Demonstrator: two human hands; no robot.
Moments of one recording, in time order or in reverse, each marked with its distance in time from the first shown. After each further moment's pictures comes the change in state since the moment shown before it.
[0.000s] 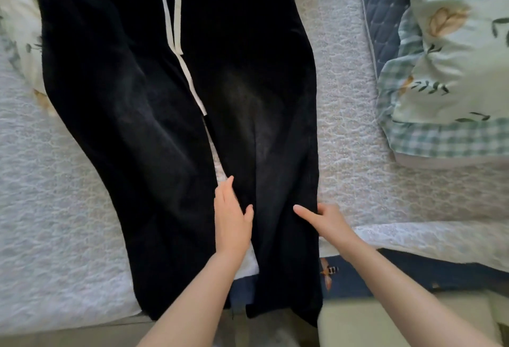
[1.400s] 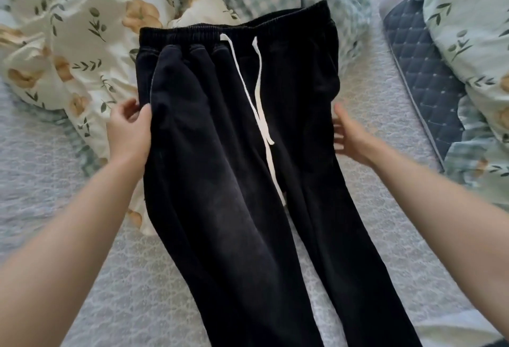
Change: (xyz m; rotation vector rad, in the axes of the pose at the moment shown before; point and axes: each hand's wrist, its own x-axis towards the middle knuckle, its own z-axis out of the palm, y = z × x) left_hand 0.346 0.047 -0.328 -0.435 0.298 -0.018; right_hand 0.155 -0.327 0.024 0.148 0.143 -0.229
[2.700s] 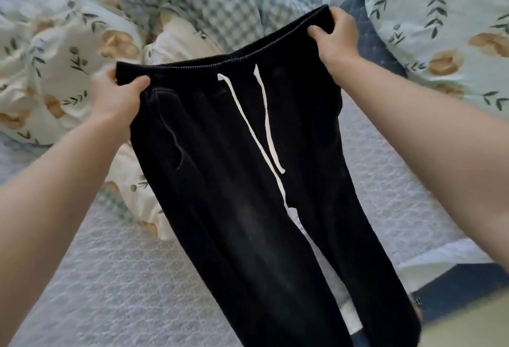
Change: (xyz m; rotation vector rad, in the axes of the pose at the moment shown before) left_hand 0.021 0.120 -0.002 0.066 -0.232 0.051; right_hand -0.050 -0.168 0.000 -0.286 0.656 -0.557
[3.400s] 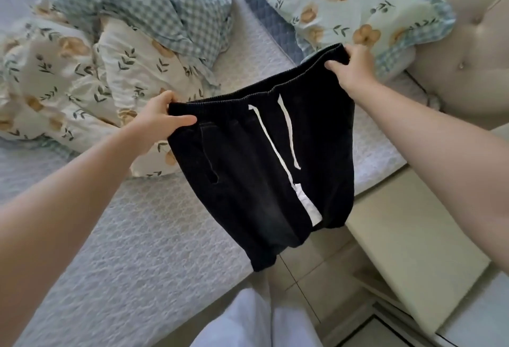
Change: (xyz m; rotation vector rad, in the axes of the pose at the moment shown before) left_hand -0.270 0.033 0.016 0.433 -0.703 0.084; right_hand -0.253 0.064 -0.279 -0.157 0.083 0.225
